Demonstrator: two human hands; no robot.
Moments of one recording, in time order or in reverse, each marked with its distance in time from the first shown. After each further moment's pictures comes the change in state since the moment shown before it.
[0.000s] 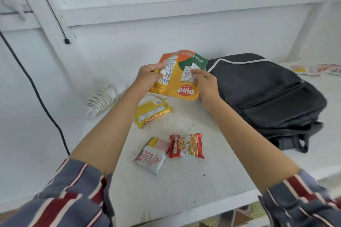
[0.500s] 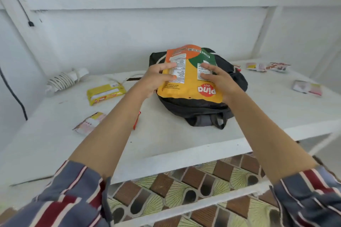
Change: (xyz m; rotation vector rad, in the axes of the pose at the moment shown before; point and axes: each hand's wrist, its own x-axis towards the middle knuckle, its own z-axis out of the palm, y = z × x) left_hand -0.100 0.043 0.190 -0.086 -0.215 0.023; right_hand -0.026 -0.033 -0.248 0.034 -0.276 0.146
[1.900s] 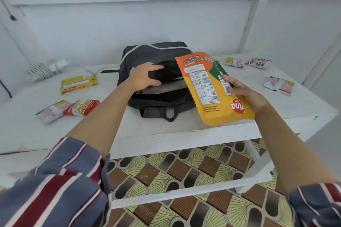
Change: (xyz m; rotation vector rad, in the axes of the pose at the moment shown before) left_hand 0.034 -0.006 0.116 0.892 0.111 0.148; right_hand -0.008 0.019 -0.258 0.130 -0.439 0.098
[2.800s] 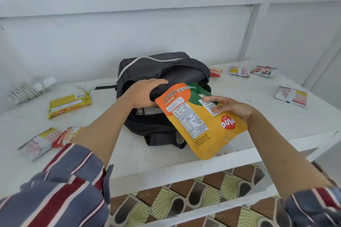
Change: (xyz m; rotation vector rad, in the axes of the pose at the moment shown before) left_hand 0.061 -0.064 0.011 0.236 -0.111 0.303; right_hand 0.083 0.006 0.019 -0.200 -0.088 0.268
